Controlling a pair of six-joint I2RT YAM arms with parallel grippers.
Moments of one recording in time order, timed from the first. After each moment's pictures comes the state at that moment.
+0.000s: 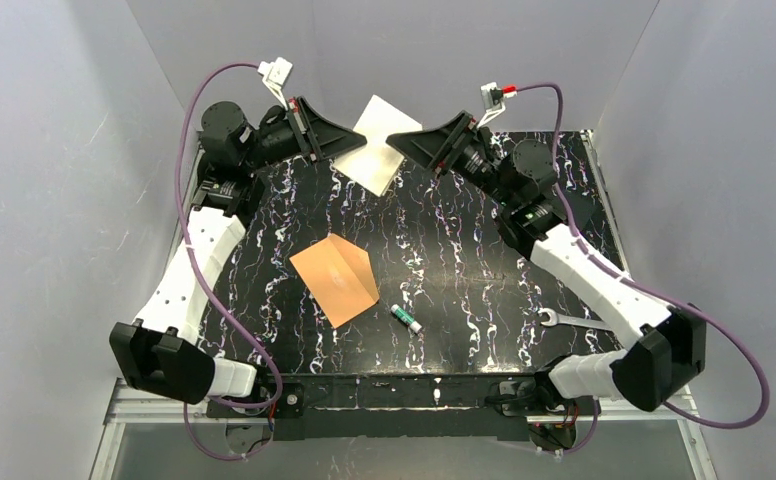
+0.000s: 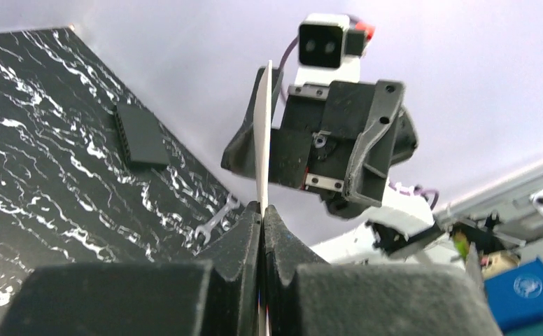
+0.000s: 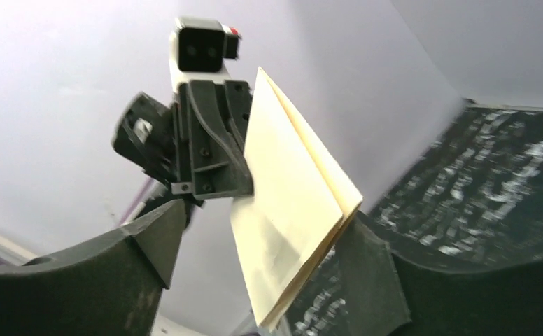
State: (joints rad) left arm -0.25 1.36 1.40 0.12 0.96 -0.93; right arm 0.61 1.29 1.19 0.42 -0.40 0.94
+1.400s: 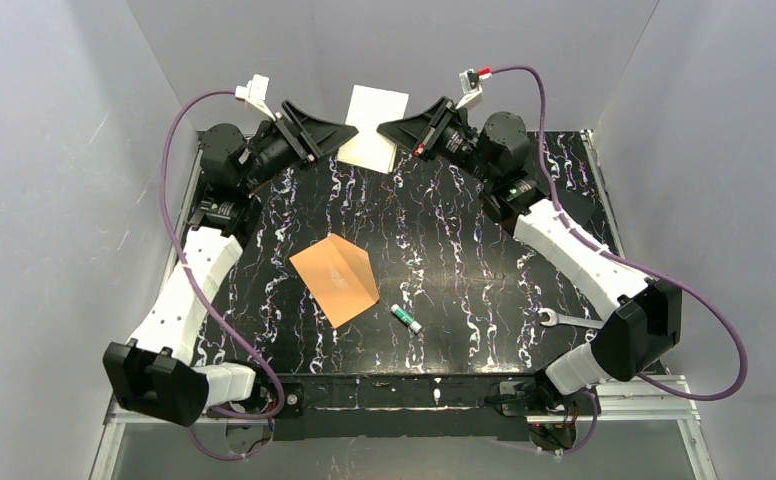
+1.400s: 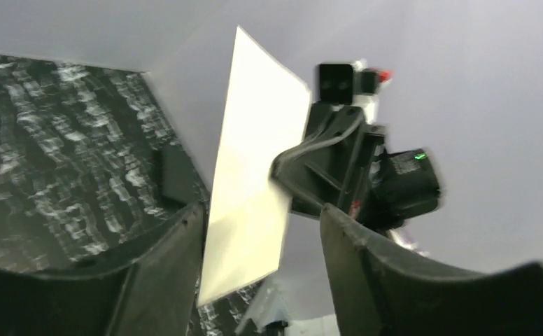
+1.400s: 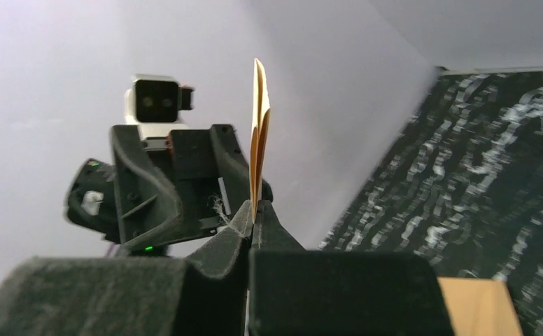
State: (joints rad) left arm -0.25 1.27 1.27 0.22 0.63 -1.07; right arm 0.61 1.47 1.37 0.35 -0.37 1.05
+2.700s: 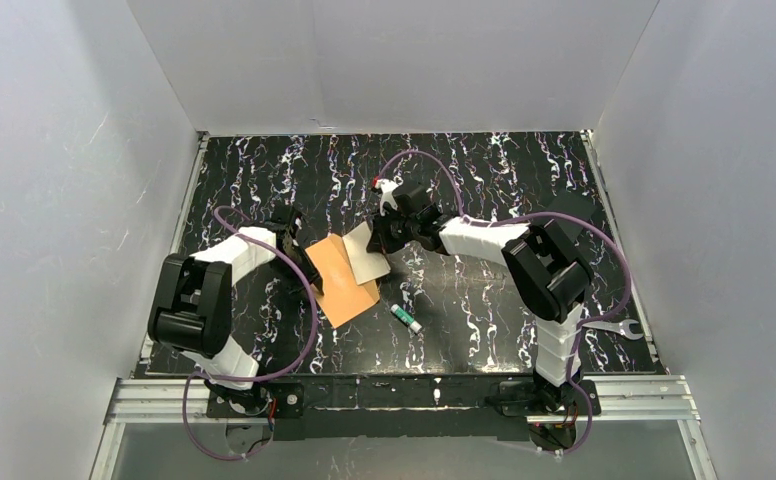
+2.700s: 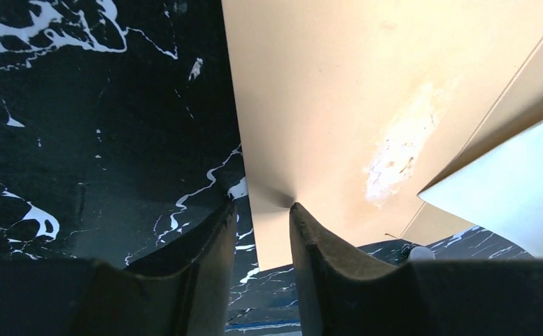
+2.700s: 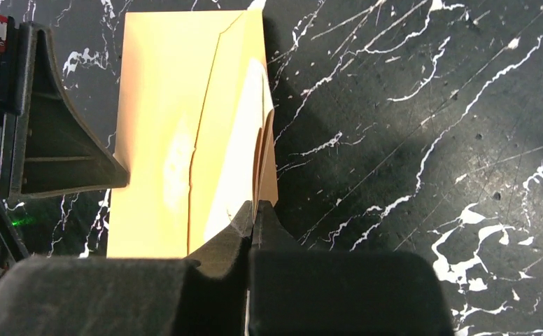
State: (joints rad) left arm -0.23 1.59 0.88 -0.73 0.15 -0.77; right arm 0.75 1.94 1.24 0.03 -0.35 0.32
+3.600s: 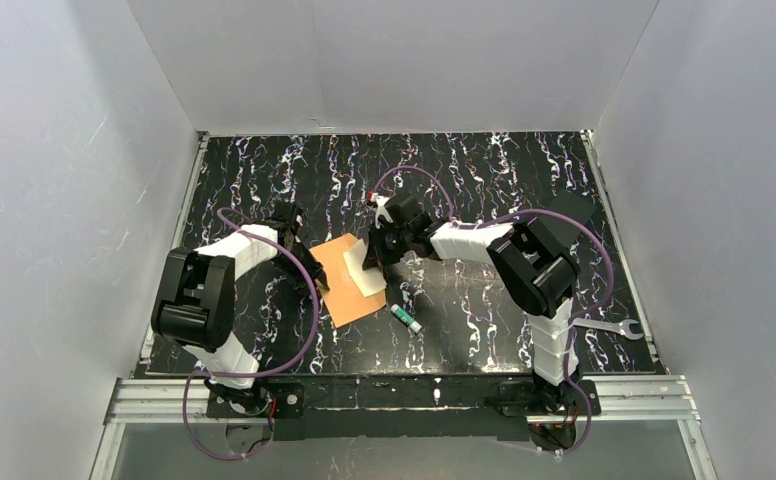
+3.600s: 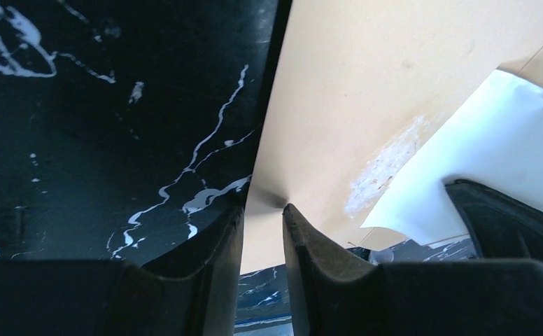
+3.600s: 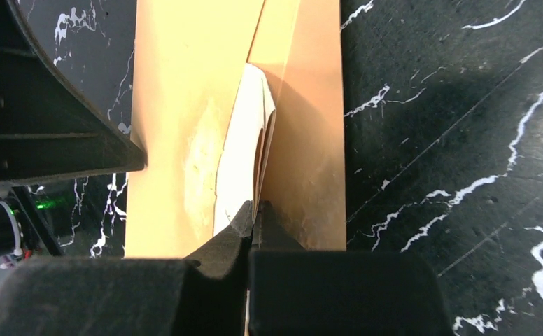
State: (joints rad) left arm -0.22 1.63 0.90 -0.68 0.21 -0.83; right arm 0.78 2.00 1.22 0.02 -0.40 0.41
